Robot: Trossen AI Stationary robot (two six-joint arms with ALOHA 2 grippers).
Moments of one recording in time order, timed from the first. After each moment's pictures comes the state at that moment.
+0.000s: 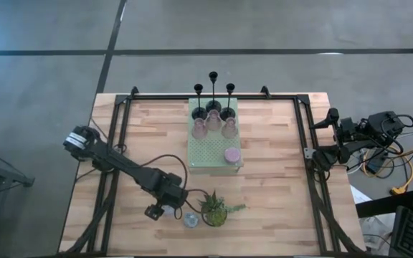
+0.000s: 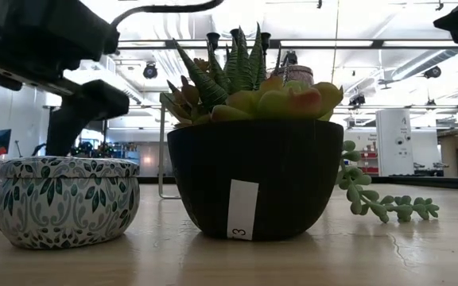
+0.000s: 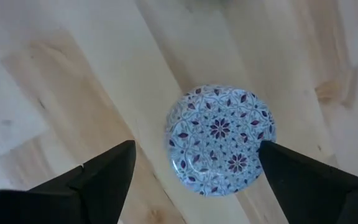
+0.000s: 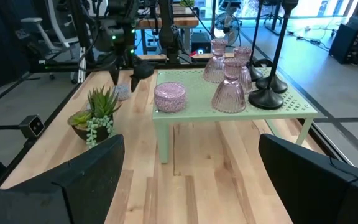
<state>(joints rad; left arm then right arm) -0.45 1.66 1.07 -0.79 0.15 0.02 0.38 0.03 0.86 -1.10 0.34 0.16</state>
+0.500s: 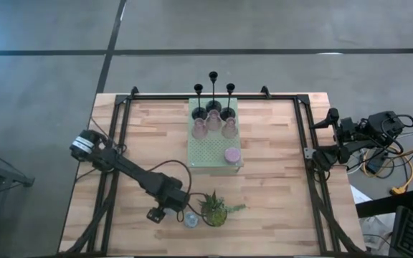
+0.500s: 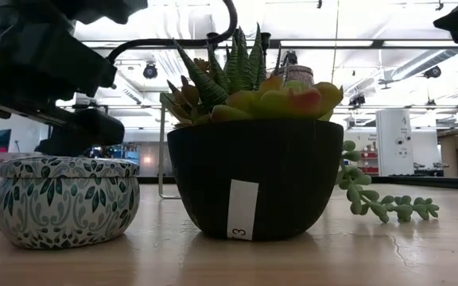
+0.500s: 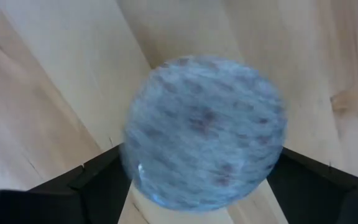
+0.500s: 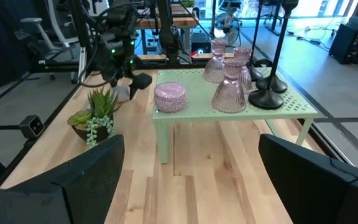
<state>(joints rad) -0.46 1.75 1.05 -0.72 0.21 -0.01 0.38 0.03 0.86 -1.10 0.34 0.16</state>
